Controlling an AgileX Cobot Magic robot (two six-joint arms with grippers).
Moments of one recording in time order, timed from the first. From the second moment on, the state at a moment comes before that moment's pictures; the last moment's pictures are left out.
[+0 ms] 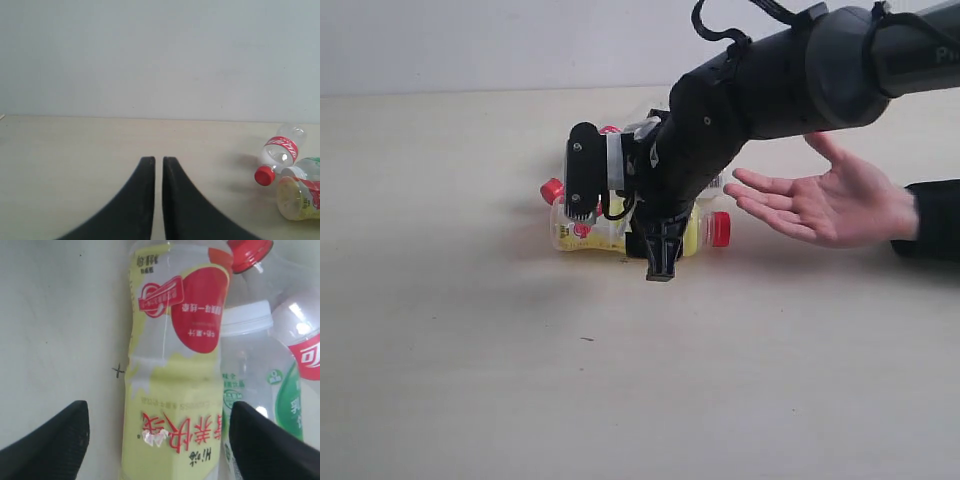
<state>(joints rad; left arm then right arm) 0.08 0.01 0.00 -0.06 0.13 0.01 0.69 1.97 -1.24 -0.06 0.46 -0.85</state>
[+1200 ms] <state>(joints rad) 0.08 0.01 0.00 -0.06 0.13 0.01 0.69 2.08 -1.25 -0.26 0.42 -0.66</state>
